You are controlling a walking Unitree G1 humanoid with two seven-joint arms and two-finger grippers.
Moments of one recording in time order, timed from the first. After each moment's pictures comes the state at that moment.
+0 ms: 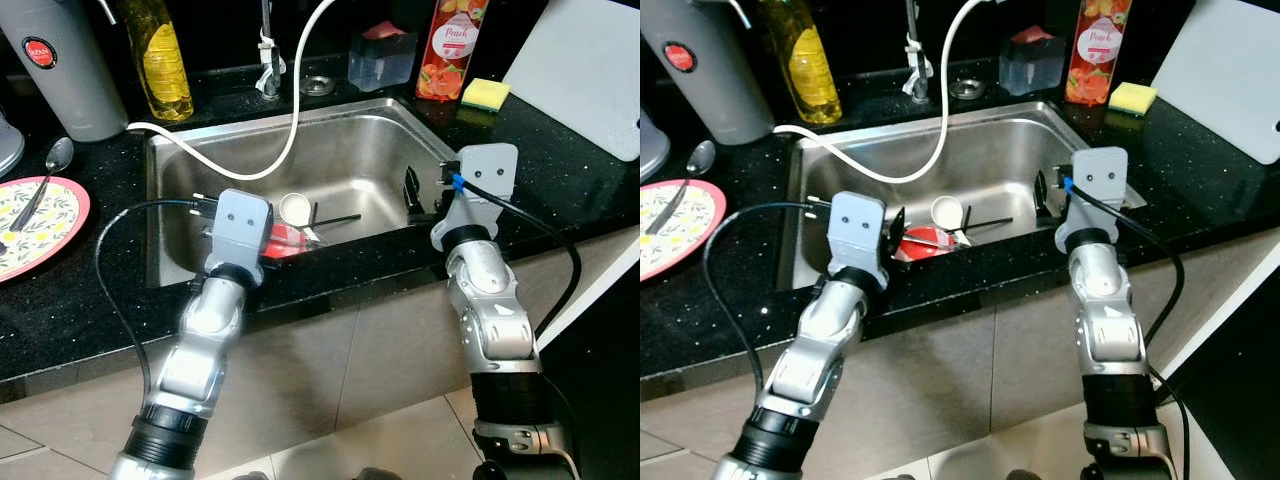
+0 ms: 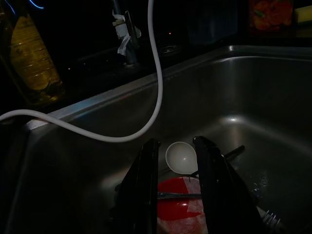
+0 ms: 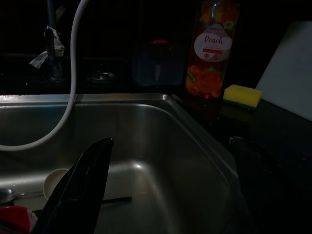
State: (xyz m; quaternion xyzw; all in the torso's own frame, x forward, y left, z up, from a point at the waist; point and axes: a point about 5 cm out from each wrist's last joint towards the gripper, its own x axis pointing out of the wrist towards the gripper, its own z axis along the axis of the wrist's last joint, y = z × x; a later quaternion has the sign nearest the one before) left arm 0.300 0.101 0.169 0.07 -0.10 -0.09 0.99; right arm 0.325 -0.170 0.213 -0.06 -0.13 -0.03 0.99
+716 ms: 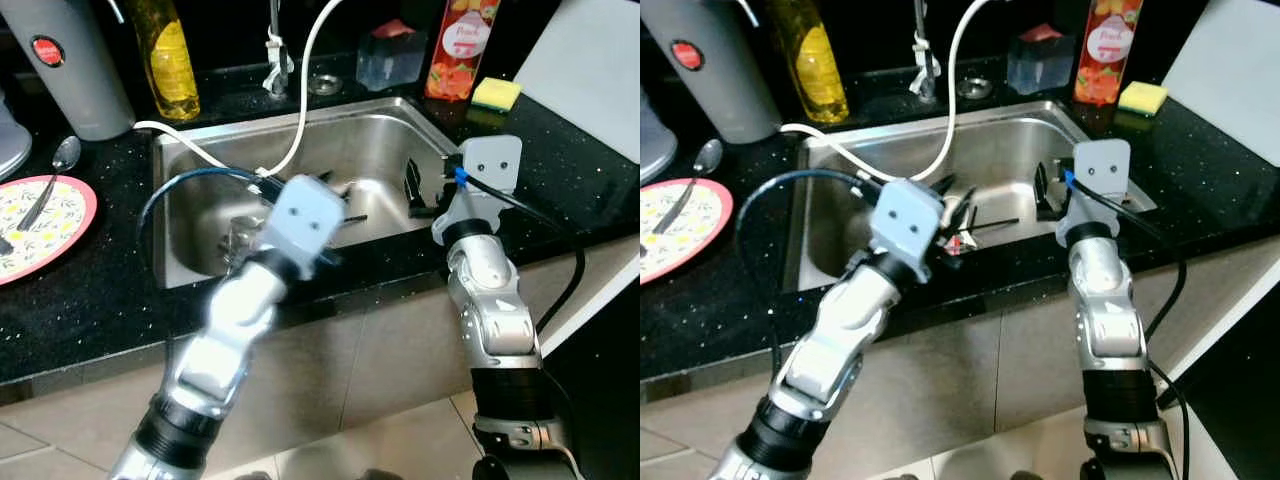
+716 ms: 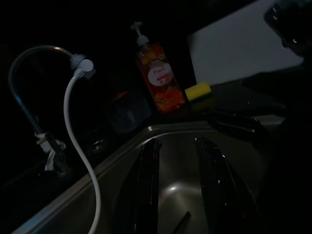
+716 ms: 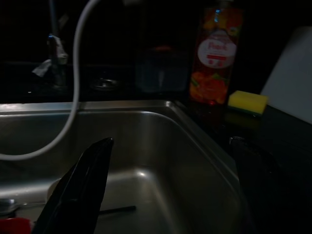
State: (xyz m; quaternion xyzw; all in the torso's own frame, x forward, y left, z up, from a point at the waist) left arm 0.269 0.043 0.225 0.14 -0.25 -0.27 0.92; right arm 0.326 -0.169 0.219 -0.06 -0.14 -0.03 0.99
